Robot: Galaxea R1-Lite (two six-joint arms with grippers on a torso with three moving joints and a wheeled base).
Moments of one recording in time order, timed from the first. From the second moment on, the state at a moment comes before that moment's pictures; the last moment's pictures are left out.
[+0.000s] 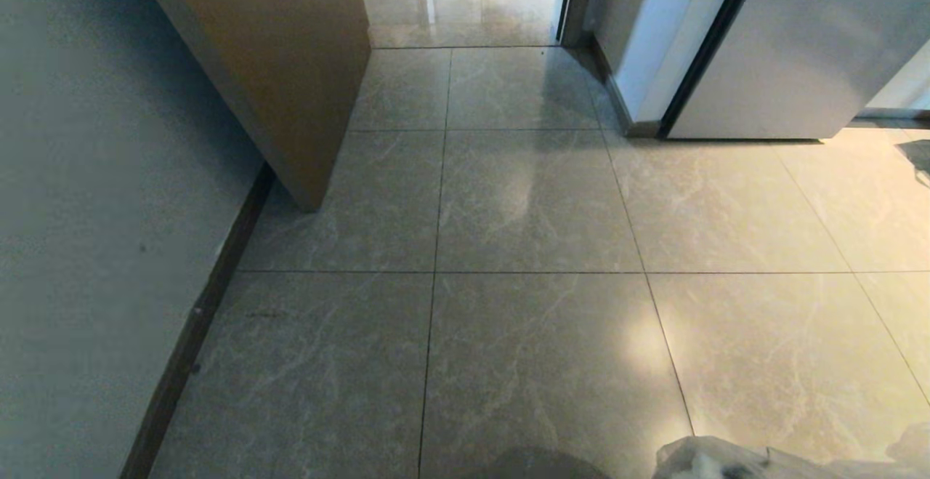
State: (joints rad) left arm 0.00 0.00 0.00 0.00 0.00 0.00; right arm 0.01 0.00 0.00 -0.01 0.00 0.01
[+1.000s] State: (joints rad) left arm 0.00 0.00 0.00 0.00 0.00 0.00; right arm 0.01 0.00 0.00 -0.01 0.00 0.01
